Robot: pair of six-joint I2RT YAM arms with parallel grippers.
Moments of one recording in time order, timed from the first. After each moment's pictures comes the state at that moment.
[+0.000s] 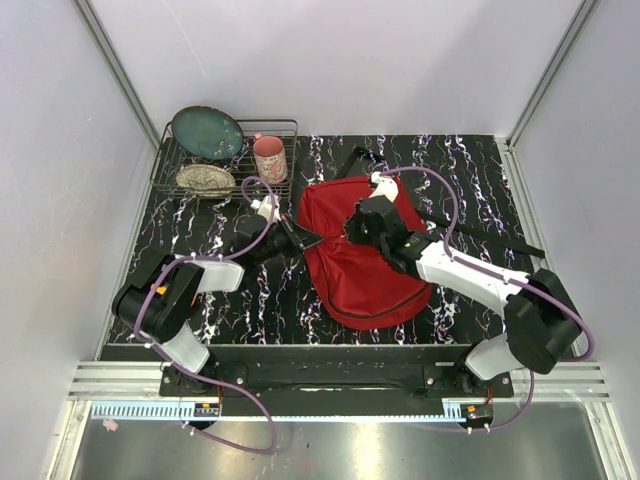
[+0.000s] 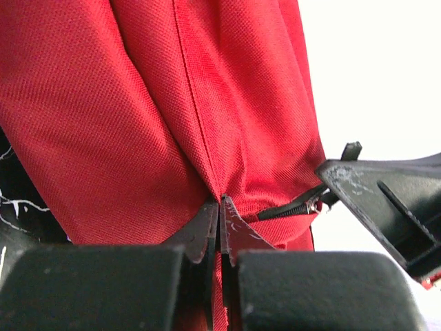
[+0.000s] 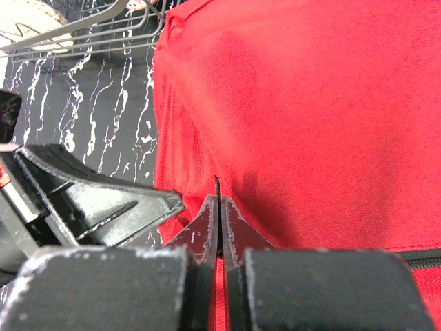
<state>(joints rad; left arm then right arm) -0.46 1.64 0.59 0.75 0.39 -1.05 0.74 1.47 0.97 0.00 0.27 0.67</state>
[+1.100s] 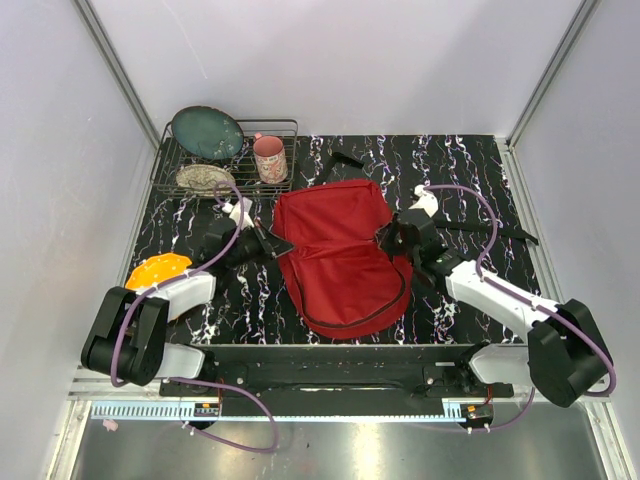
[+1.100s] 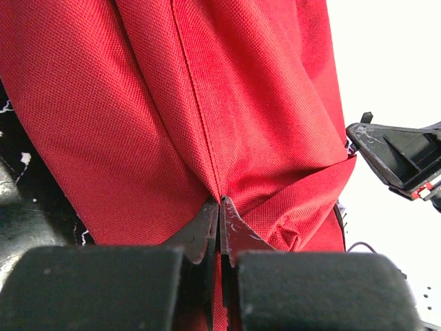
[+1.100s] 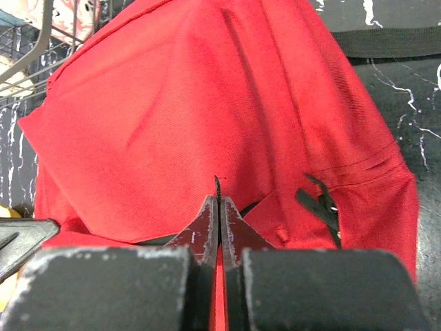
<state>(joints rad) -0.28 1.35 0.49 0.44 0.48 -0.83 0.58 1.26 0.72 0.03 0.25 0.74</state>
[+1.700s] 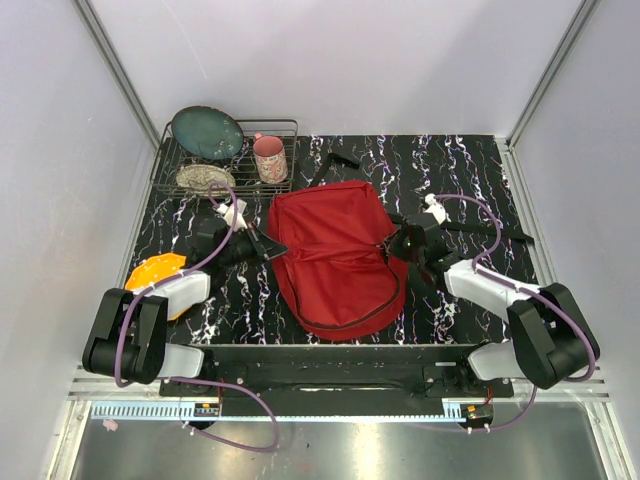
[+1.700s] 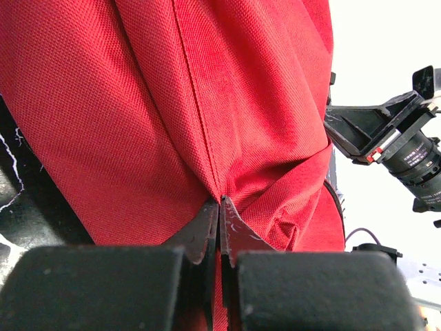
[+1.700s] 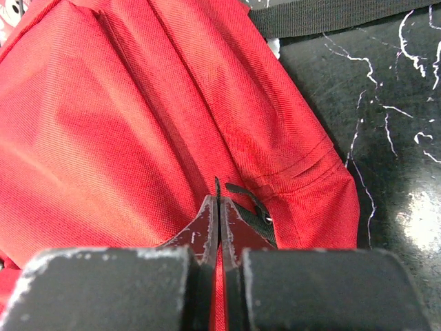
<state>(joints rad) -0.19 1.35 0.47 0.41 0.61 -0.78 0.45 1.36 0.63 0.15 0.16 0.80</state>
